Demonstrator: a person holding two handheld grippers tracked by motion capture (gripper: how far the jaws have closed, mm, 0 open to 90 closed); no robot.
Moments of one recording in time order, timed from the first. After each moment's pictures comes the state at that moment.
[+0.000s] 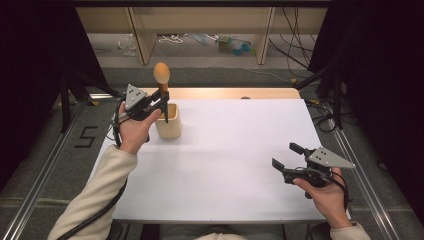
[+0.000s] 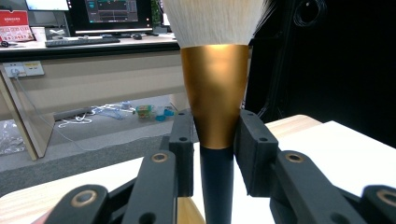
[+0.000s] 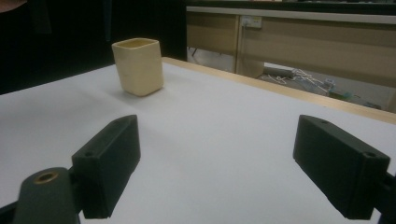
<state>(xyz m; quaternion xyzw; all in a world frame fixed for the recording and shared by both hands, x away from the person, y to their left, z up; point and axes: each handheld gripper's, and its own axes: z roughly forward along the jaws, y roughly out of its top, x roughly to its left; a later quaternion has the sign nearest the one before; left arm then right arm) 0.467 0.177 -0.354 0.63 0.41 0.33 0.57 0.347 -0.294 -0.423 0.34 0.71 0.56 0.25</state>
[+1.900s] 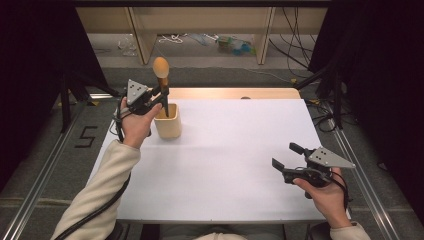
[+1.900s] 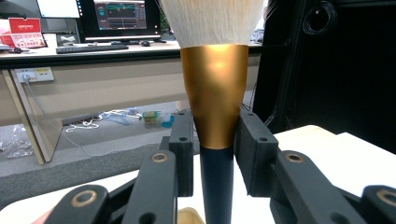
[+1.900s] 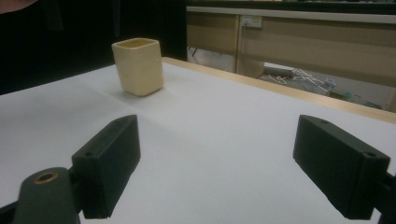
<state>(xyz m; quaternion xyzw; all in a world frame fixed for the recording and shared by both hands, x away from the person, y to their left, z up) 0.482 0.176 -0.352 0.61 0.42 0.35 0.57 0.347 -0.294 -0.423 0.34 0.71 0.56 0.25</state>
